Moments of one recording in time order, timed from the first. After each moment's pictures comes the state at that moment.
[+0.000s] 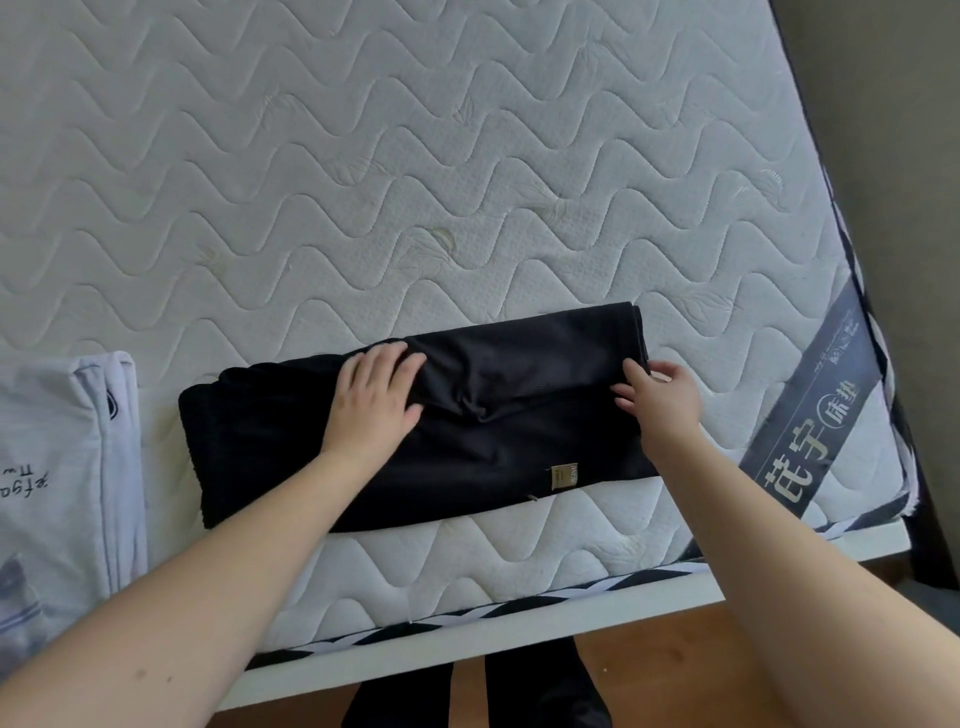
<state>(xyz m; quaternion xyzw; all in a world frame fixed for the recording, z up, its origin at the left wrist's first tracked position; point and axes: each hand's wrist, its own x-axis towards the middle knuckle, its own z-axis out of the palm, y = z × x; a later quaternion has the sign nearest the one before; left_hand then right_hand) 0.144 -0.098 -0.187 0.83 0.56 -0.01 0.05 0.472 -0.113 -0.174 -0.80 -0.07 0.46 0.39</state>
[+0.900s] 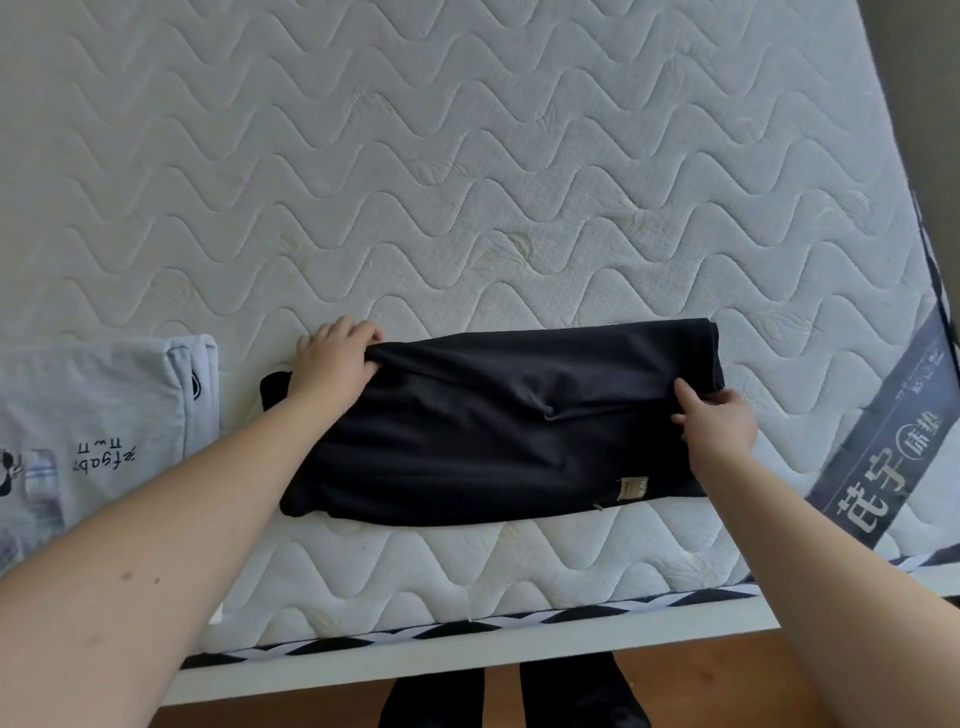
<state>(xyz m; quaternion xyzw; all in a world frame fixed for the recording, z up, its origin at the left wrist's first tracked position) 0.024 -0.037 -0.182 0.71 0.67 -0.09 0.16 0.445 -0.118 -0.184 -0.88 -0.14 0.37 0.27</state>
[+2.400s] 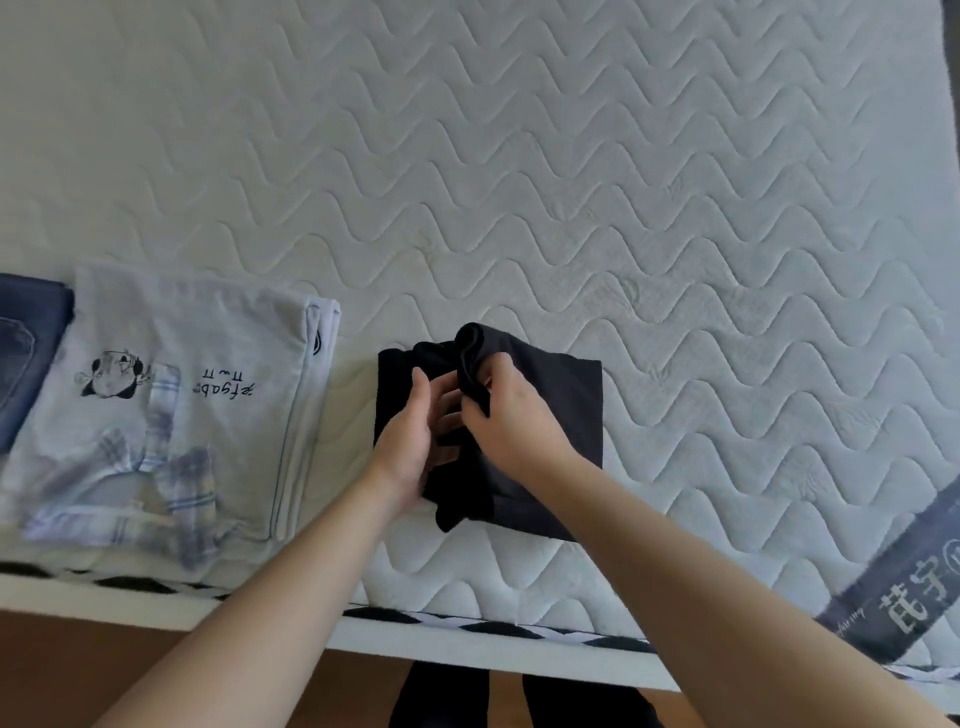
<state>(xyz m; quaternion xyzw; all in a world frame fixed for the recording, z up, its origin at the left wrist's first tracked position) 0.024 -0.145 -0.091 0.16 0.59 0.38 0.69 0.149 -0.103 -0.067 -0.58 -0.66 0.47 0.10</state>
